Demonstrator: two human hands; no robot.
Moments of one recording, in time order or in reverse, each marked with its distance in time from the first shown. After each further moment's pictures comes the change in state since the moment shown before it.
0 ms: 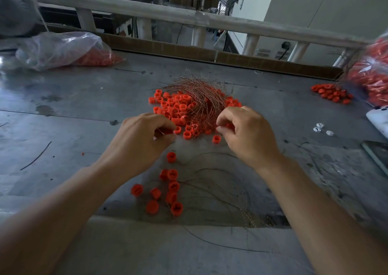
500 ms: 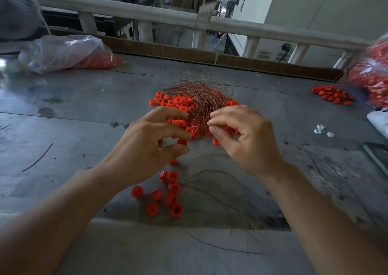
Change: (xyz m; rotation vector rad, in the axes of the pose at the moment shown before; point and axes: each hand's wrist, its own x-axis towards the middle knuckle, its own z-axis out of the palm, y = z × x) left_hand -0.007 0.011 -0.007 -0.194 -0.062 0.246; right_hand -0.004 -0.010 -0.005 0.189 0.203 -0.241
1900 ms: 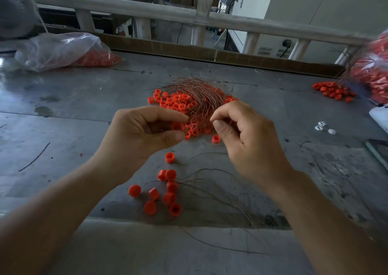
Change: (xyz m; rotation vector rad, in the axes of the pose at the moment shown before) left_hand 0.001 0.011 -0.006 -0.686 0.082 -0.224; right_hand 0.000 -0.023 -0.011 0.162 -0.098 0.202
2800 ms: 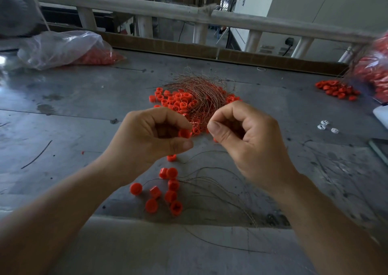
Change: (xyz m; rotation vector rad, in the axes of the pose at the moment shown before) left_hand -0.002 0.005 0.007 0.068 -0.020 -0.066; right_hand -0.002 -0.014 -0.004 0.282 -0.041 0.087
